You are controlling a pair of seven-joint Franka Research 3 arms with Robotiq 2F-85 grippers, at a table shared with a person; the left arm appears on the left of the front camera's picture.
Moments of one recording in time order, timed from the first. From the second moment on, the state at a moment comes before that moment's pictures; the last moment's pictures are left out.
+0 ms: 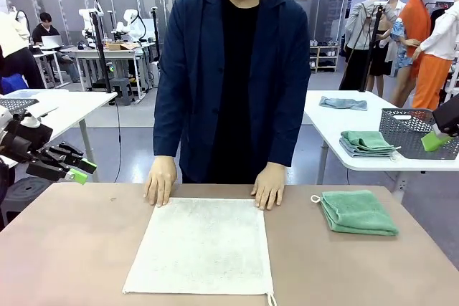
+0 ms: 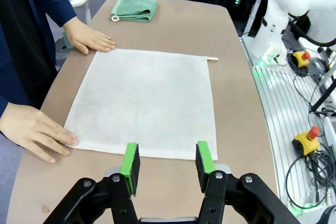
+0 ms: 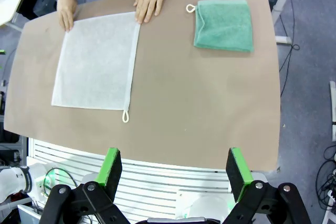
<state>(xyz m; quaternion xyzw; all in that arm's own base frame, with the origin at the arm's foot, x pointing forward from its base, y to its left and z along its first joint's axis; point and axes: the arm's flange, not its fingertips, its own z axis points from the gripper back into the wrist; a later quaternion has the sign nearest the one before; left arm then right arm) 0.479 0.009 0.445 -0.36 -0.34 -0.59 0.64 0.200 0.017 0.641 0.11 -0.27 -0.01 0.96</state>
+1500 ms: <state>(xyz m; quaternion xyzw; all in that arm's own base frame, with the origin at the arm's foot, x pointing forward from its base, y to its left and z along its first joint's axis) 0.475 -0.026 0.502 -0.30 -0.33 -0.59 0.67 0.248 0.044 0.697 0.06 -0.27 0.13 0.95</state>
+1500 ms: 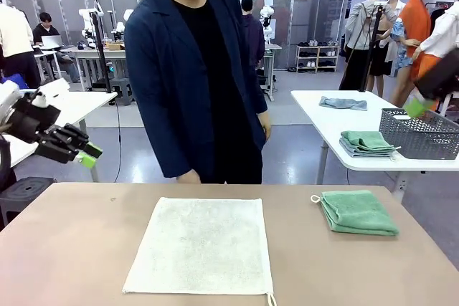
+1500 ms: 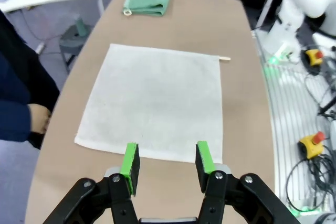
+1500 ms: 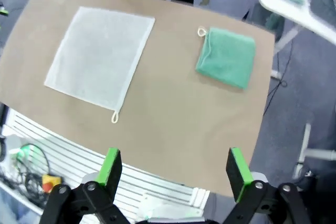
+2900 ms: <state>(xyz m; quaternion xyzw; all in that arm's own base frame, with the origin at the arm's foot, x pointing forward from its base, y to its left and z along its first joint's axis) 0.365 -0.189 0.619 -0.05 -0.13 -0.68 0.72 0.332 0.304 0.628 -0.05 -0.12 0.69 0.71</state>
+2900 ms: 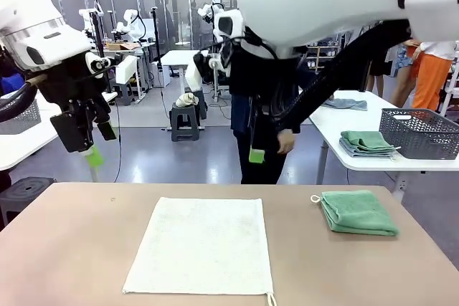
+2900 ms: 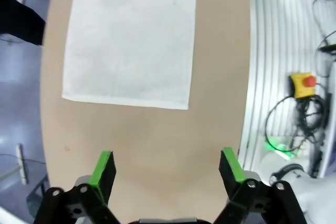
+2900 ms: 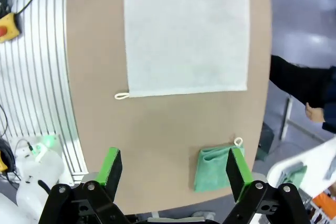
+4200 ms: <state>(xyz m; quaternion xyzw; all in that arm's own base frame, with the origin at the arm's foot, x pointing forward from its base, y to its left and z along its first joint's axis) 0.314 -0.216 0.579 0.01 -0.09 -0.71 0.70 0.337 0.306 0.558 -0.03 -0.07 0.69 0.72</state>
